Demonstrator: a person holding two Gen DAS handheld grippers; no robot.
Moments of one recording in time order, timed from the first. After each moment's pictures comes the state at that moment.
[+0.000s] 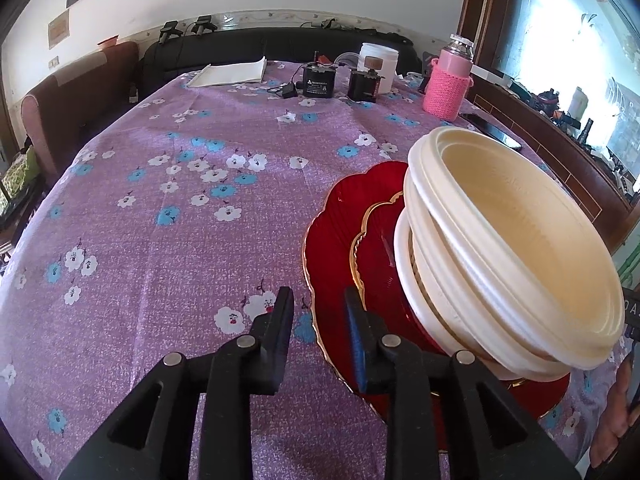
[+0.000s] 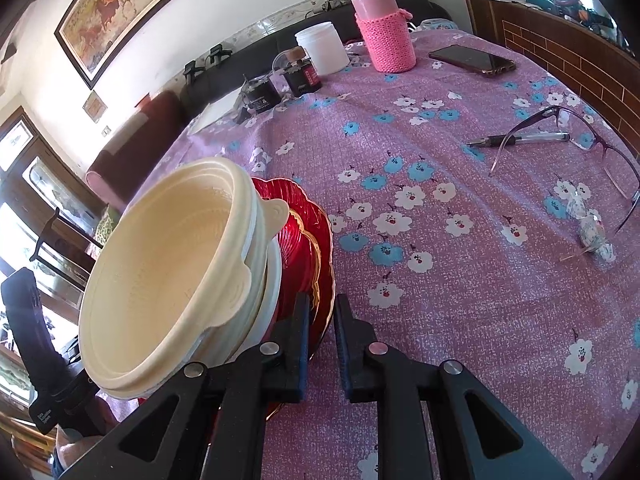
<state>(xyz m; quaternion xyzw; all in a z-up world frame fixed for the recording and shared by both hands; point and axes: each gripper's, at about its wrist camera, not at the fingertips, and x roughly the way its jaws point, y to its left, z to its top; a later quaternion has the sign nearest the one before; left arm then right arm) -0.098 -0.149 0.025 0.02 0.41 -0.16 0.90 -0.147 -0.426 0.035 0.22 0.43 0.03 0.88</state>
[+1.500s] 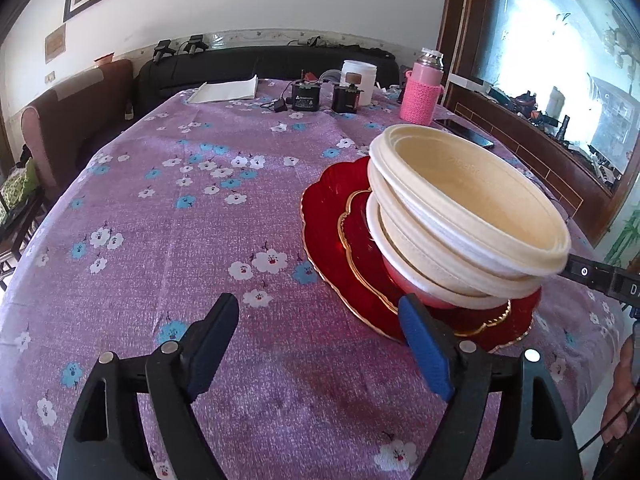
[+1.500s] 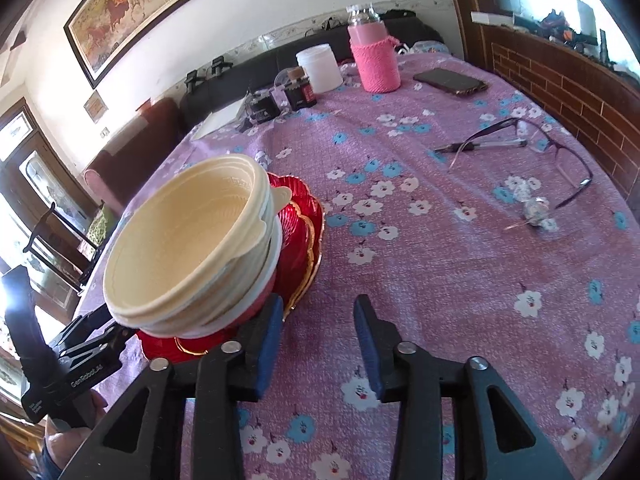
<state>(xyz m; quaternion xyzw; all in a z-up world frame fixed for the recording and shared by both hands) -0.159 -0.130 0.035 0.02 0.37 -0.19 0.91 -0.213 -0.420 0.057 0.18 0.40 0.00 0.90</state>
